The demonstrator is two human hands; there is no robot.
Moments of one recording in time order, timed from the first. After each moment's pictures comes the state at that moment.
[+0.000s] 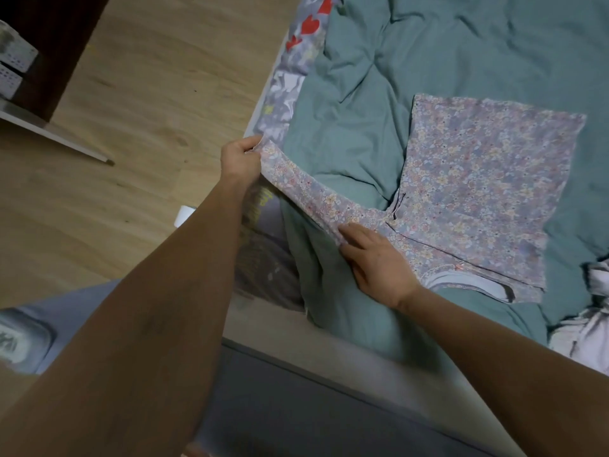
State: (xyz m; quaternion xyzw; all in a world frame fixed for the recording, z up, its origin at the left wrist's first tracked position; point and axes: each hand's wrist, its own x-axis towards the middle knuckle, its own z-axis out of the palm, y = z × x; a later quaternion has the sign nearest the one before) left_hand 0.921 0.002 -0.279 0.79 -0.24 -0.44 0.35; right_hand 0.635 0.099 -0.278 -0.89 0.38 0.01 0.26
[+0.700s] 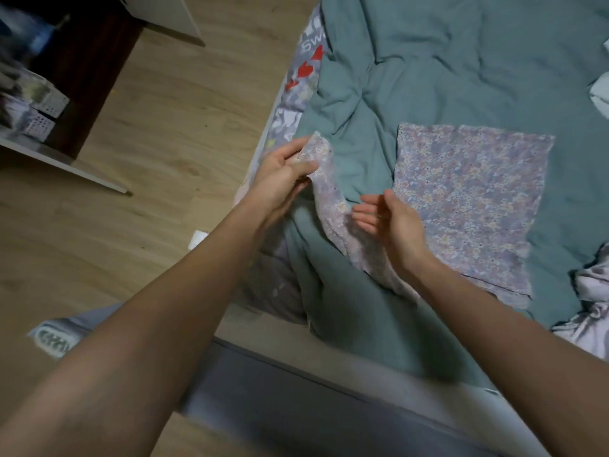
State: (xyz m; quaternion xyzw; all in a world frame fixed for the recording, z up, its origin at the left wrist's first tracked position) left_hand 0.845 0.007 -0.165 0.59 -0.24 -0.63 0.45; right_hand 0.660 0.039 -0.186 -0.25 0.59 -0.35 0.68
